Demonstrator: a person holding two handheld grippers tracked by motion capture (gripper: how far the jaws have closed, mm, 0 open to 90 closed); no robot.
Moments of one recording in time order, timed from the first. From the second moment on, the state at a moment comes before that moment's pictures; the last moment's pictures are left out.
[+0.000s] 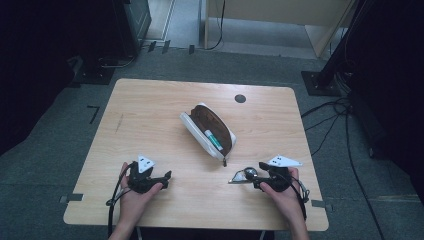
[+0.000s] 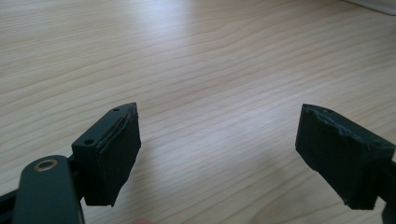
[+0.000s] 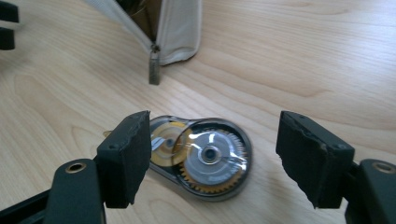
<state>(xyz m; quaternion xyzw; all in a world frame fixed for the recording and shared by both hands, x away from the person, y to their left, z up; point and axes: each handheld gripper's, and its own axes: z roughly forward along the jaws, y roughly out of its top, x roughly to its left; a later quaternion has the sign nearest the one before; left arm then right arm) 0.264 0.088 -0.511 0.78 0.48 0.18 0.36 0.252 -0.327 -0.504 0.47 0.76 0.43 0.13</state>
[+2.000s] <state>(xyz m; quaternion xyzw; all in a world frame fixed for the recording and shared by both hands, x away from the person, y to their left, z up) 0.254 0.019 -0.518 0.87 0.28 0.11 0.39 0.248 -0.230 -0.523 0.36 0.83 0.43 0.09</state>
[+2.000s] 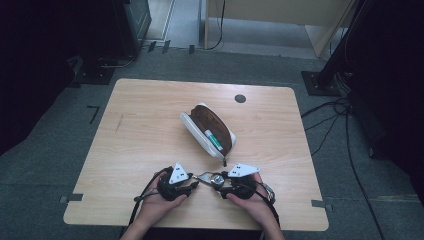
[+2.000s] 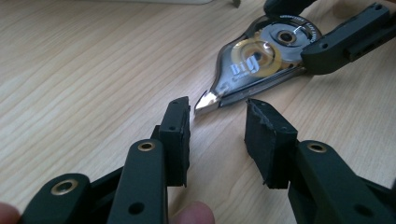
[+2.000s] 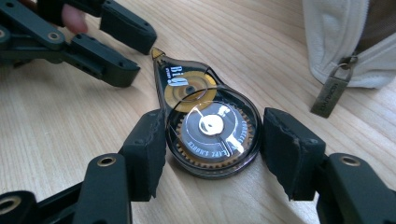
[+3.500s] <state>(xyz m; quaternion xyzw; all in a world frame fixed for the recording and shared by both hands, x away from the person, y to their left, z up) 0.260 0.016 -0.517 0.88 0.24 0.11 0.39 0.253 -0.242 -0.523 0.38 0.81 0.42 0.10</state>
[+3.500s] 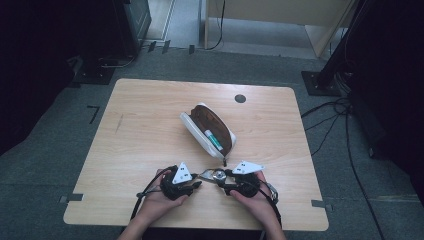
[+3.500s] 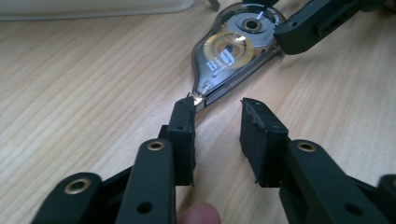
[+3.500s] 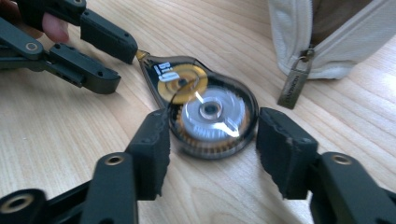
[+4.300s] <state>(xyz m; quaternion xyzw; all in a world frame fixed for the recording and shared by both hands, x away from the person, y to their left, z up) 0.272 0.011 -0.518 0.89 0.20 0.09 0.40 0.257 -0.244 -0.523 0.38 0.81 0.43 0.08</state>
